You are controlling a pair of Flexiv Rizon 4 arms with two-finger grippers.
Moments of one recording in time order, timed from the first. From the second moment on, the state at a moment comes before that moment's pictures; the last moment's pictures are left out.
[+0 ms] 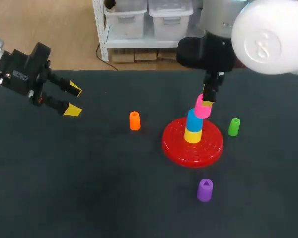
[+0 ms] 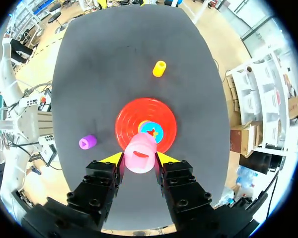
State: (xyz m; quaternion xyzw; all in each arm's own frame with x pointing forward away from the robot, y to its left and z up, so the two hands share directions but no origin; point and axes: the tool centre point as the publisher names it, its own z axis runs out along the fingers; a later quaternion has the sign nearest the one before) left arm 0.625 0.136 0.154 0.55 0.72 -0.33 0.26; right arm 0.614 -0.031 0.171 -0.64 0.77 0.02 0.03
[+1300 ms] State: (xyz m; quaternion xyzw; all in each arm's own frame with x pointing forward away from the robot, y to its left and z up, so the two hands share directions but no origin) left arm 0.625 0.136 0.154 0.55 0.72 -0.33 0.26; right arm 0.632 -0.018 0.140 -0.66 0.75 0.04 -0.03
